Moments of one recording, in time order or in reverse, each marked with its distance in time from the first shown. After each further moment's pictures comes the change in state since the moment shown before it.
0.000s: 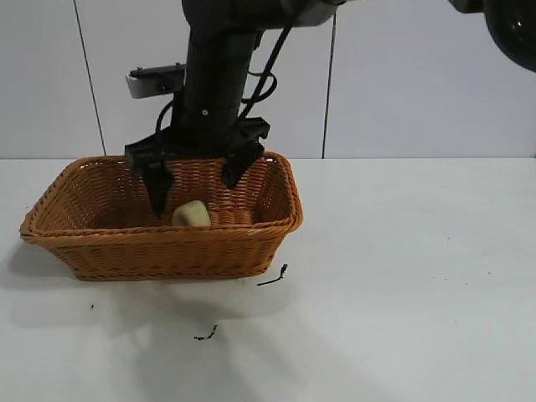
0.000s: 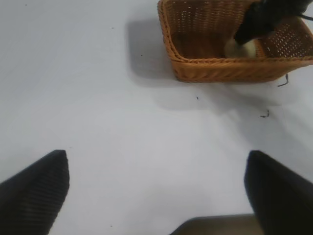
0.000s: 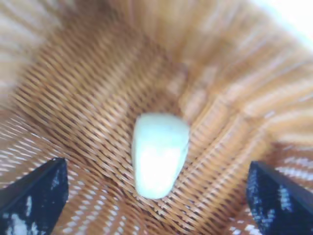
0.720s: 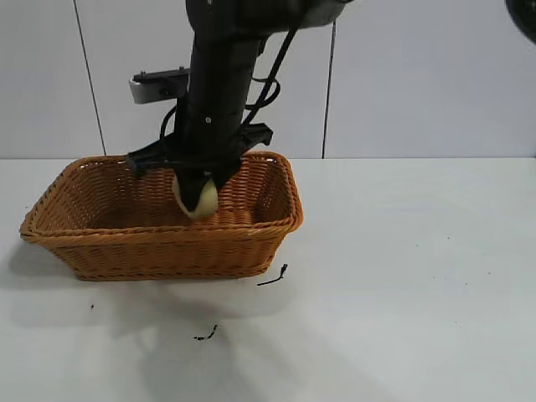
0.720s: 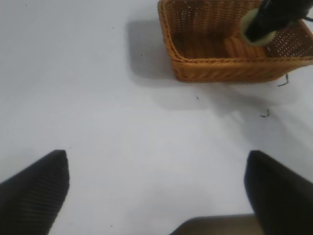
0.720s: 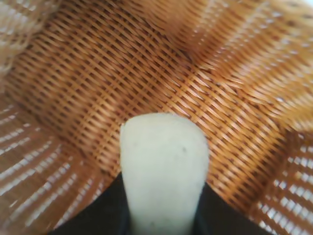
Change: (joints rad) left arm 0.000 0.000 0.000 0.000 0.000 0.000; right arm 0.035 0.000 0.373 -0.054 -0.223 0.002
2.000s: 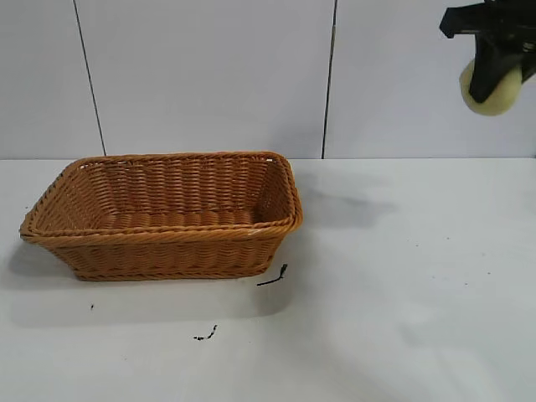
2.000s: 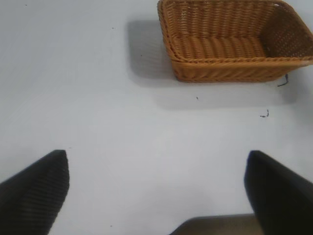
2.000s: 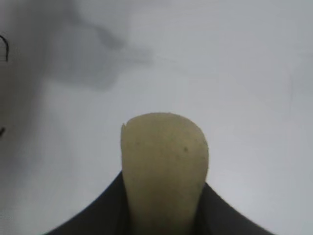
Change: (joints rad) left arm 0.000 0.000 0.000 0.000 0.000 0.000; right arm -0.416 -0.466 0.297 0.022 0.191 -0.099
